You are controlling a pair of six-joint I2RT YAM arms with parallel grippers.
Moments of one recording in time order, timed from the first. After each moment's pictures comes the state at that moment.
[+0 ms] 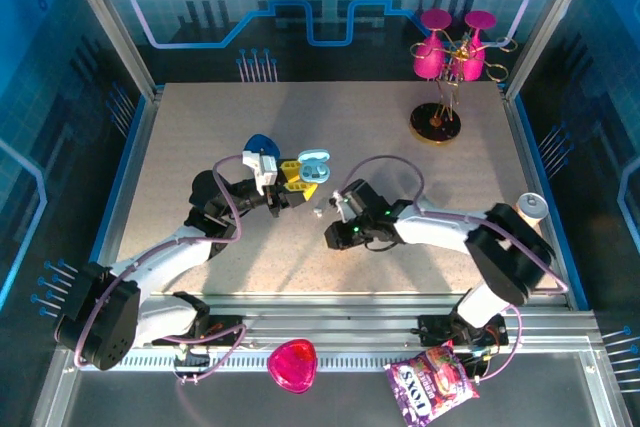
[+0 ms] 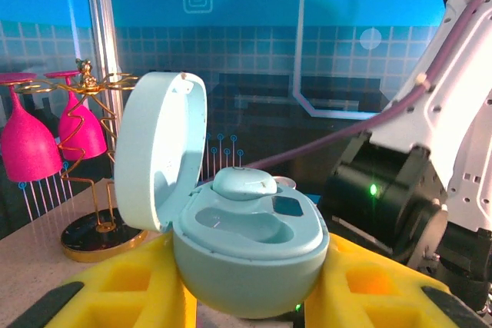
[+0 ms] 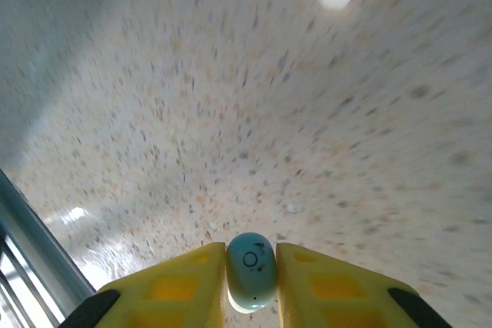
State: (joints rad) left arm -0.41 1.19 0.52 0.93 0.84 -0.19; right arm 0.76 1.56 0.80 -0.22 -0.30 0.49
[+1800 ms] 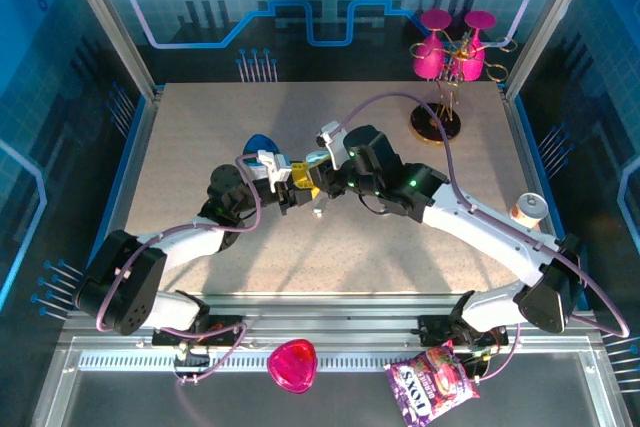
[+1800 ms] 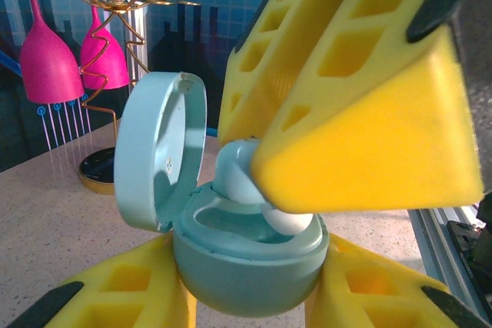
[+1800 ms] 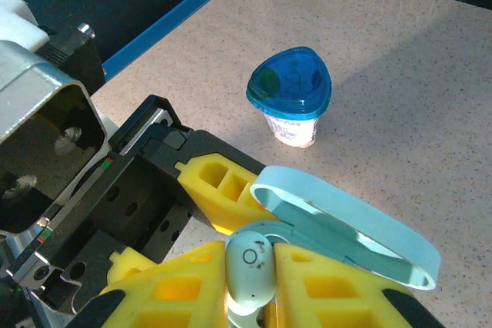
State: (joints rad) left arm -0.40 1.38 0.52 0.95 0.79 -0.14; right arm 0.84 1.38 1.29 -0.45 -0.02 0.22
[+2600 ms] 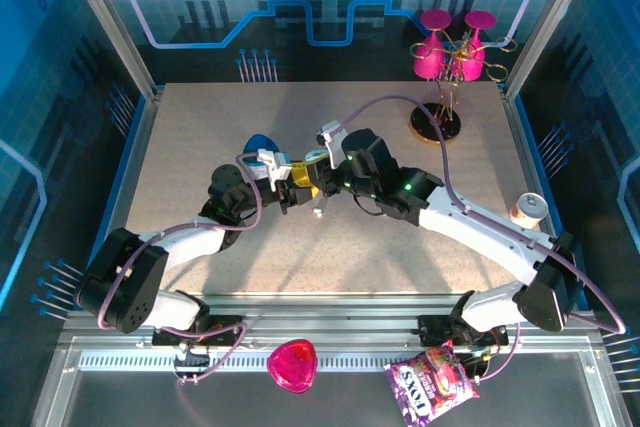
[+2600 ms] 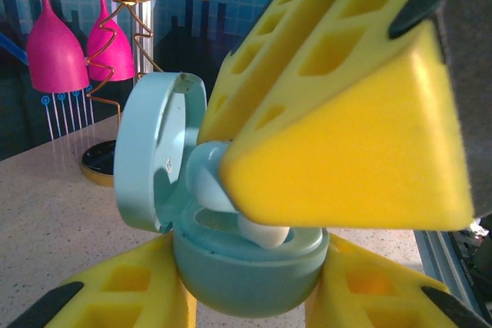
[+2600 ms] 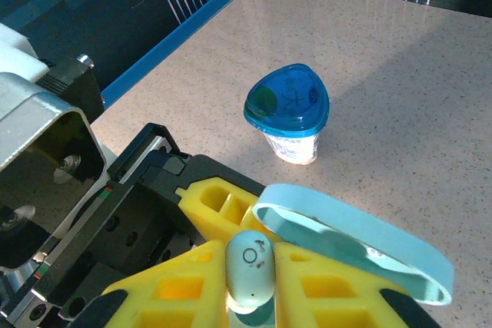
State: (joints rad) left arm -0.40 1.39 0.52 0.95 0.77 -0.17; right arm 0.85 1.38 1.23 -0.33 0.02 0.28
